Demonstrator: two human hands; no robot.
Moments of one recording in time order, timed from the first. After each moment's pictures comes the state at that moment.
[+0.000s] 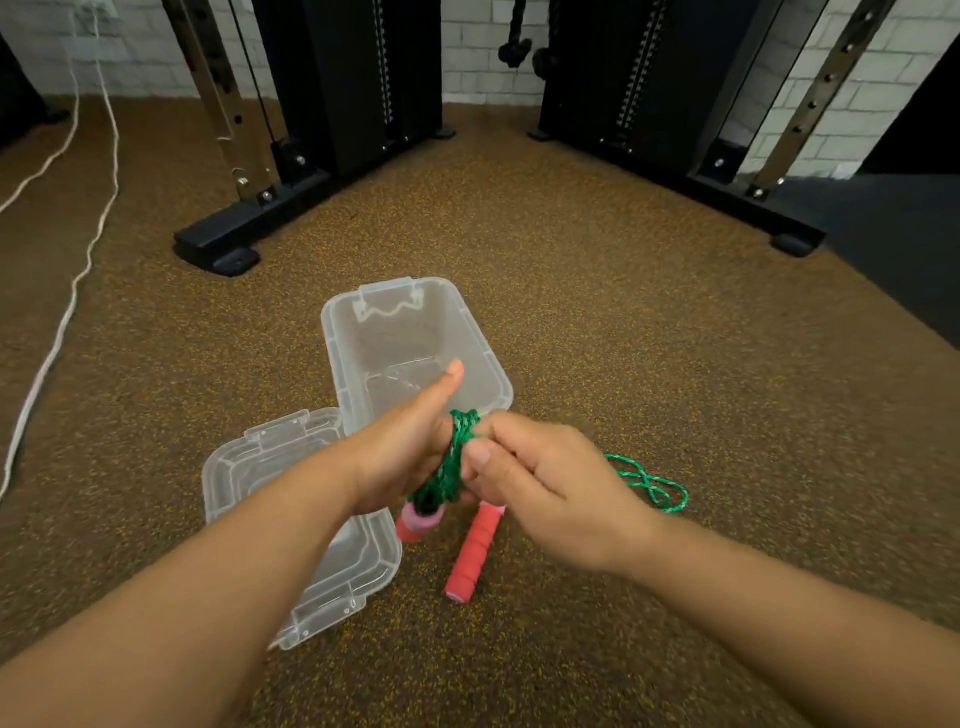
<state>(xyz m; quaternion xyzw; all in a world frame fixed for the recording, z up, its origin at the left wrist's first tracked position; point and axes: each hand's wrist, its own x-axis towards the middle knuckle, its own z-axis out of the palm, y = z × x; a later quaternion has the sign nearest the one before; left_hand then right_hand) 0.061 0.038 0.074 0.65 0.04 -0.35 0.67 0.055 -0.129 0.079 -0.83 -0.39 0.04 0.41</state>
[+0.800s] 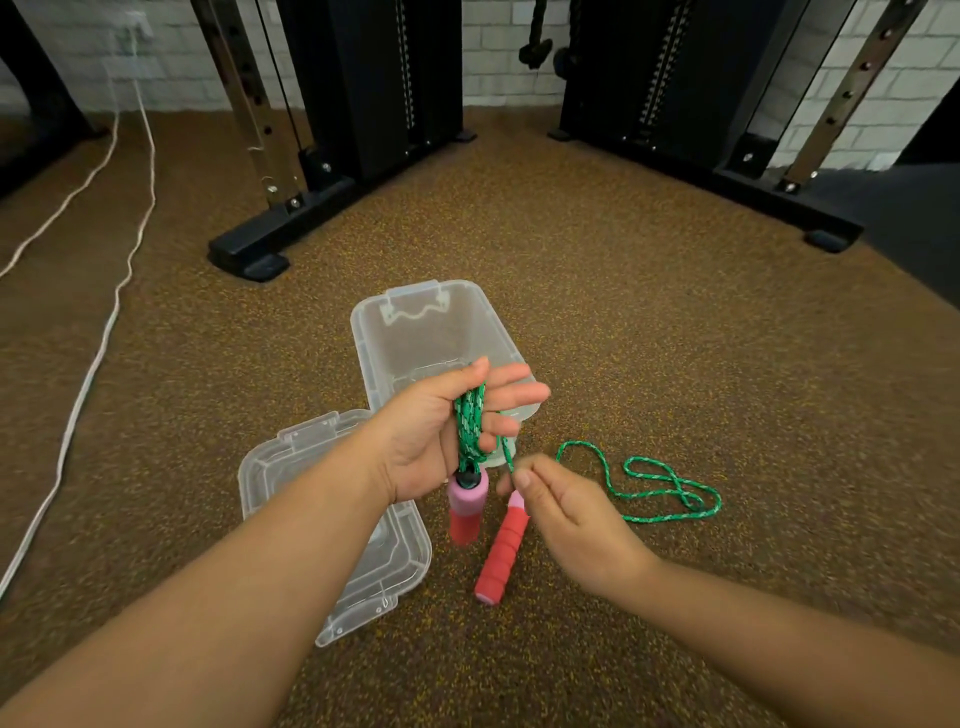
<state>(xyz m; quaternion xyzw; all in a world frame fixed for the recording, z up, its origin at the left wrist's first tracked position) 0.065 0.041 0.087 0.49 0.10 -0.22 0.84 0.050 -0.127 0.008 -0.83 -0.25 0.09 0.49</state>
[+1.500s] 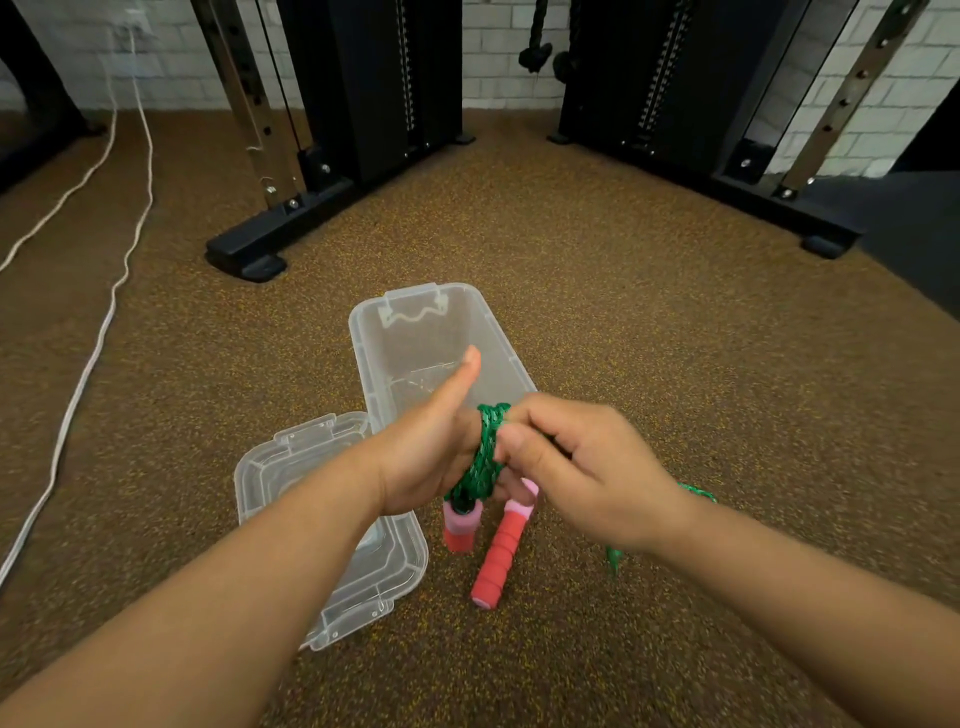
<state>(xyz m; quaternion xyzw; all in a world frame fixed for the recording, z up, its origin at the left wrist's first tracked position) 0.058 0.041 0.085 0.62 0.01 -0.36 0.70 0.066 -0.125 0.091 -0.82 -0.38 0.03 0.43</state>
